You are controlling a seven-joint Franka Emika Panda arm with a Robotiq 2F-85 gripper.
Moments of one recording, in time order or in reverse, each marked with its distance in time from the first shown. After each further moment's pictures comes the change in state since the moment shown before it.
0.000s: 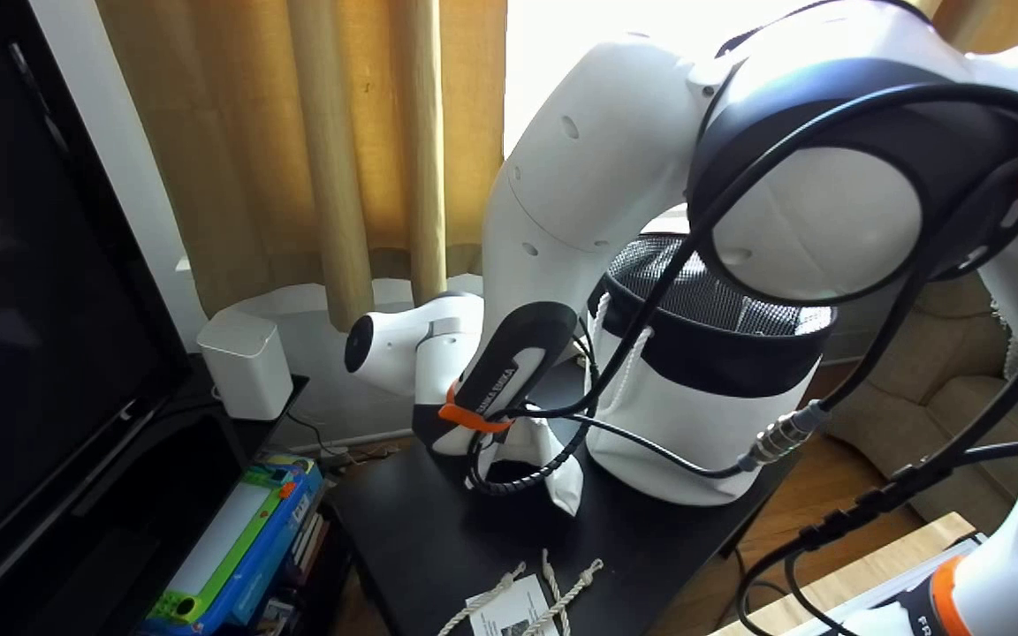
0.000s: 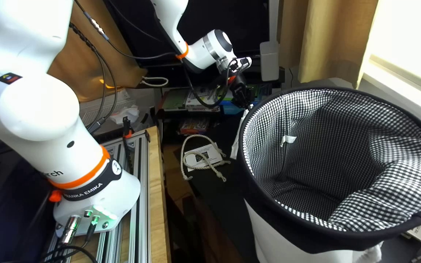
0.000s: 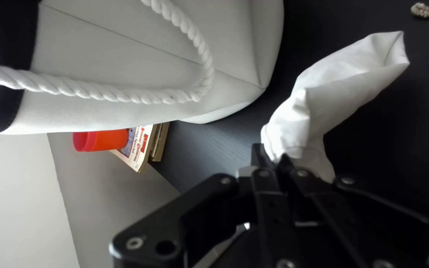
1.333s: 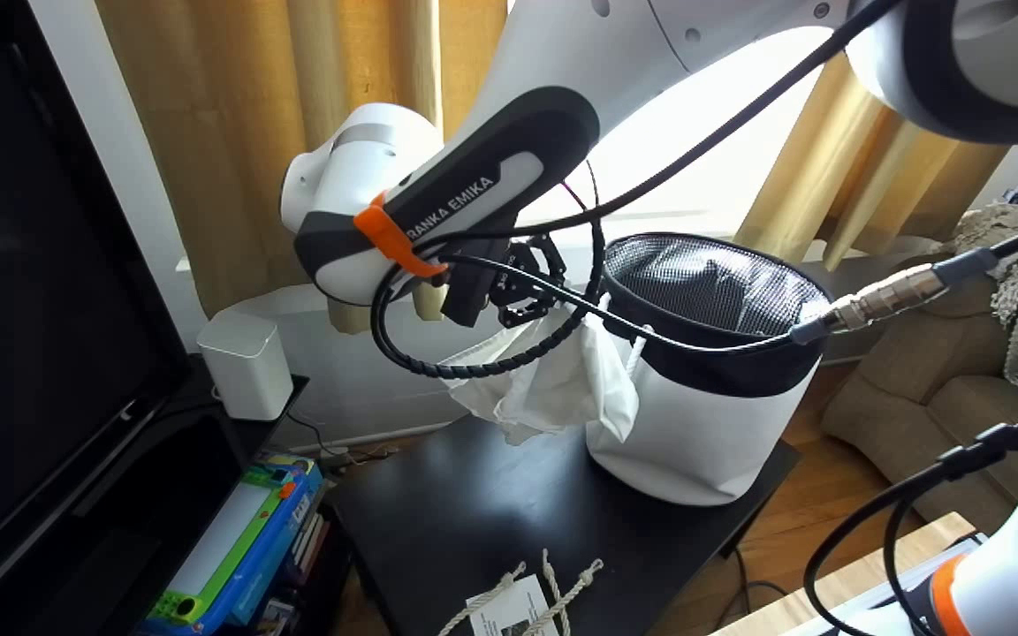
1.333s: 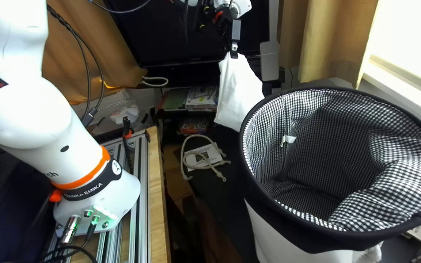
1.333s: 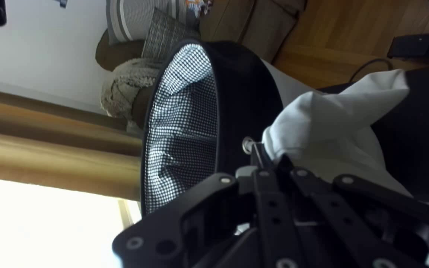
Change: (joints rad) arm -0.161 -0.253 0.248 0.193 0.014 -0.876 0.152
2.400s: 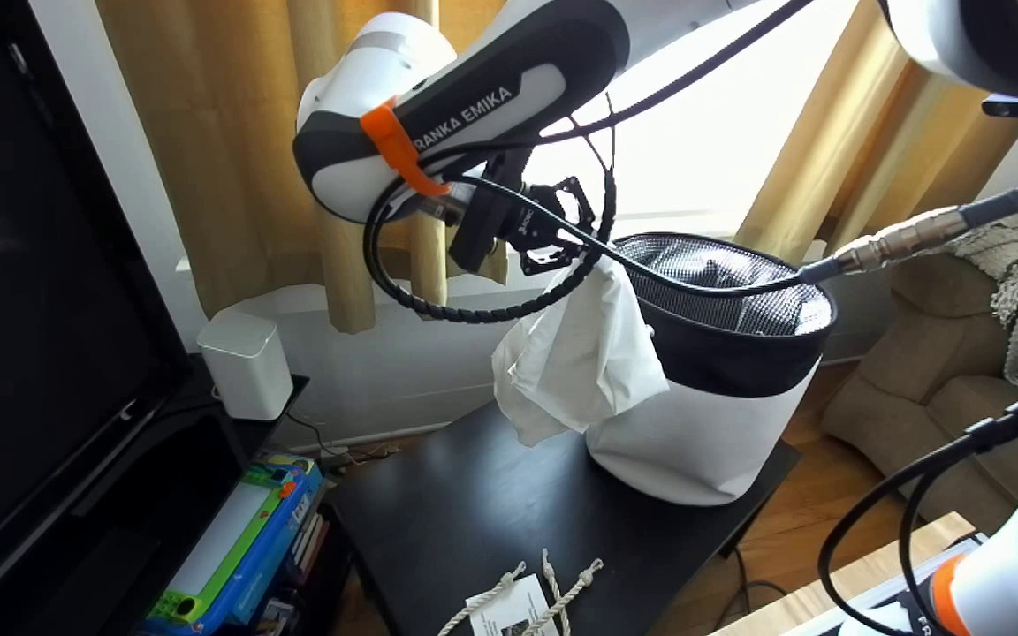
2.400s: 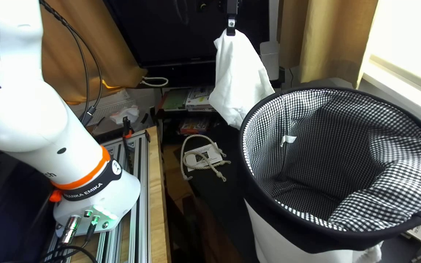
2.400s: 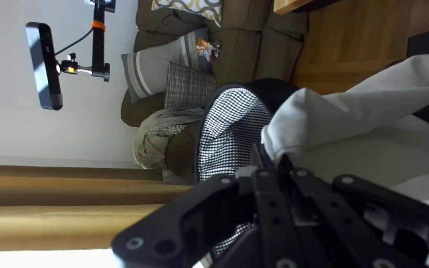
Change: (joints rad) arm -0.075 -0.069 0.034 0.062 0.005 -0.179 0.136
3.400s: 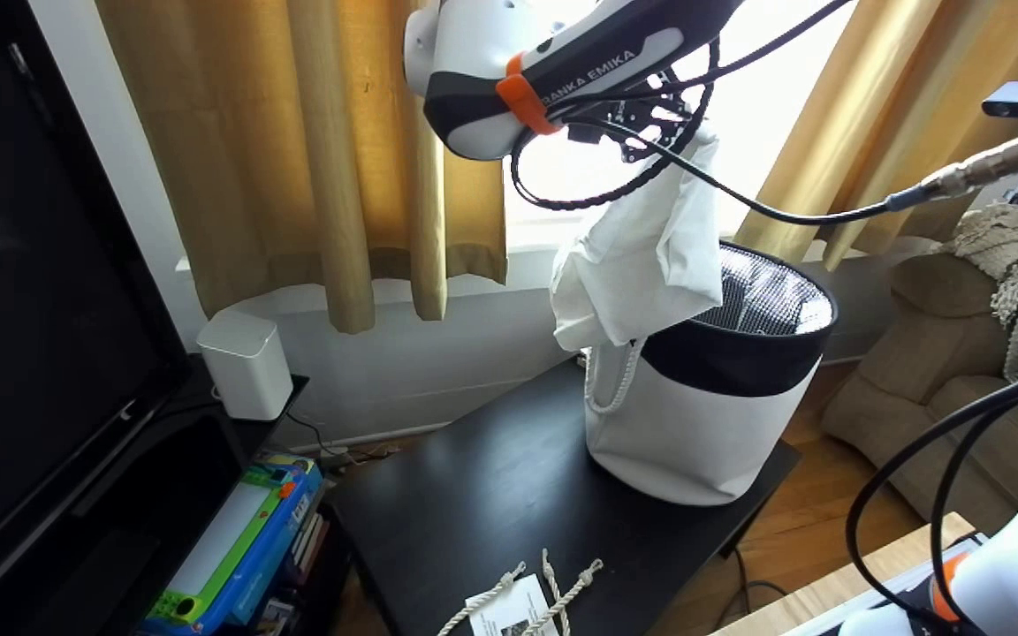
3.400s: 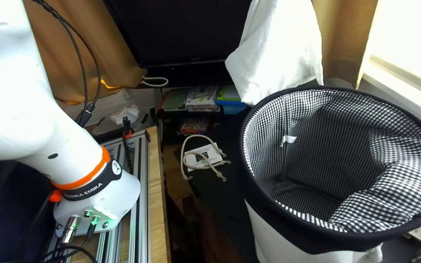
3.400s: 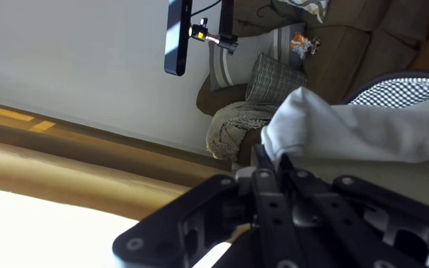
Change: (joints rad) arm -0.214 -0.139 0.060 -0.088 -0.410 -0.078 -0.411
